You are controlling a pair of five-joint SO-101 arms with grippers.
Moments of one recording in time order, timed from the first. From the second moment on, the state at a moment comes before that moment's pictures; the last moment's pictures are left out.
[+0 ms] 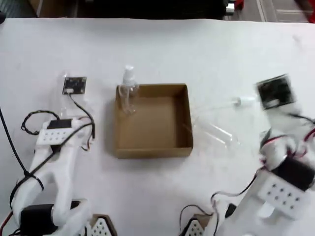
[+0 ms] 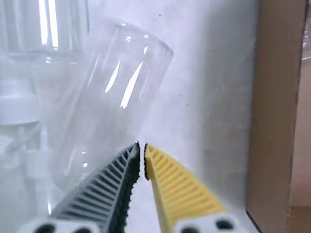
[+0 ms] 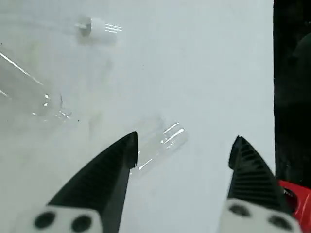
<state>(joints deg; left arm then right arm) -10.1 -20.7 53.7 47.3 0.4 30.2 -50.0 25.9 78.4 47.6</state>
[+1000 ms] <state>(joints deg) -10.1 -20.7 53.7 47.3 0.4 63.7 -12.1 27.3 67.0 77.7</state>
